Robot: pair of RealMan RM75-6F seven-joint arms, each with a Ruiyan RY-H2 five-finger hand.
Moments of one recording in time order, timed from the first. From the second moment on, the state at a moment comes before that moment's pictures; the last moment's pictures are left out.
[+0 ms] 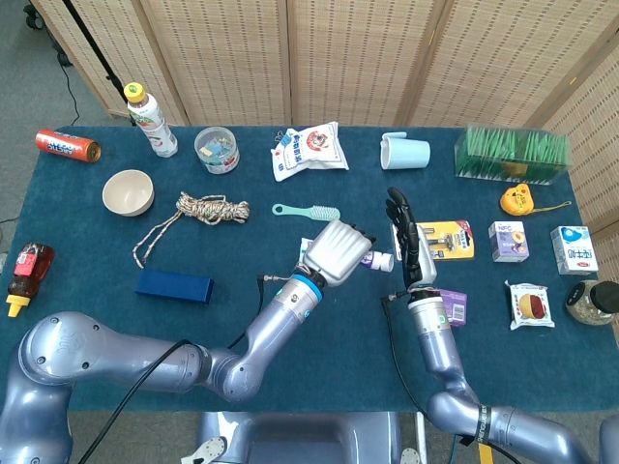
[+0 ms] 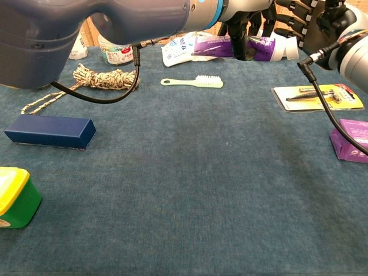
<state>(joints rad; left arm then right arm) -1.50 -1.64 -0.28 -1.60 0.43 1.05 0.84 0.55 -1.66 0.46 -1.57 -1.13 1.11 0.82</state>
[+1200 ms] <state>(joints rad) -1.48 -1.74 -0.31 -1.54 0.49 1.13 0.87 0.53 -1.71 0.54 -1.59 -1.09 1.08 0.95</state>
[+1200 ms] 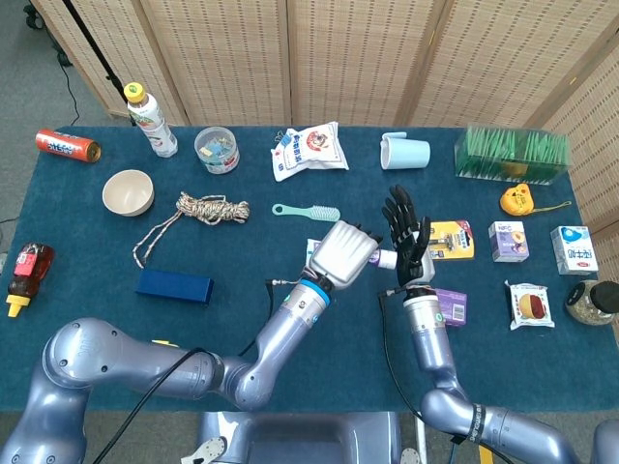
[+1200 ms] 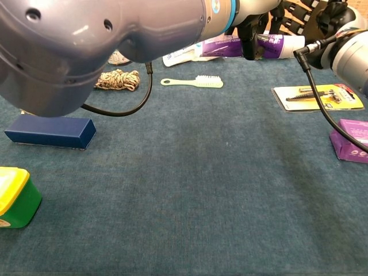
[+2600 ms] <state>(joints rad) -1.41 -1.79 -0.35 -1.50 0.59 1.14 0.88 0.52 -1.70 0.56 -1.60 -1.10 1.05 1.00</state>
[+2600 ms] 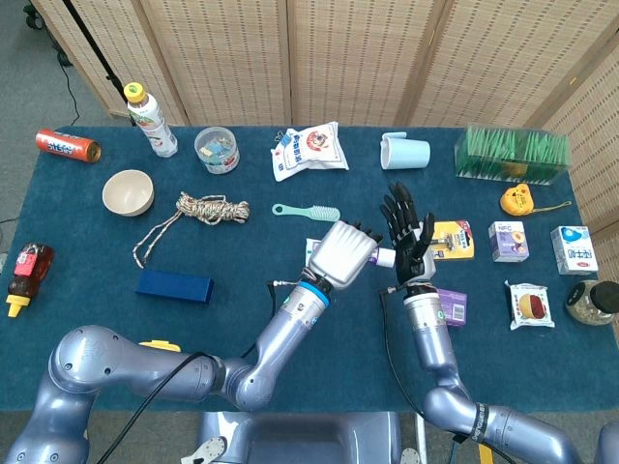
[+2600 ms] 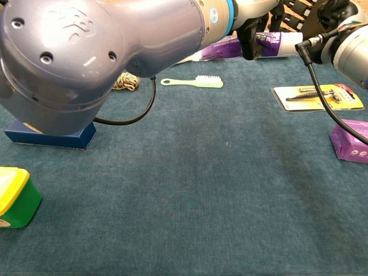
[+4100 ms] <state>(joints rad) -1.29 -1.72 -0.18 -1.56 0.55 1.00 0.89 0.48 -1.55 0.53 -1.53 -1.13 1.03 0.96</state>
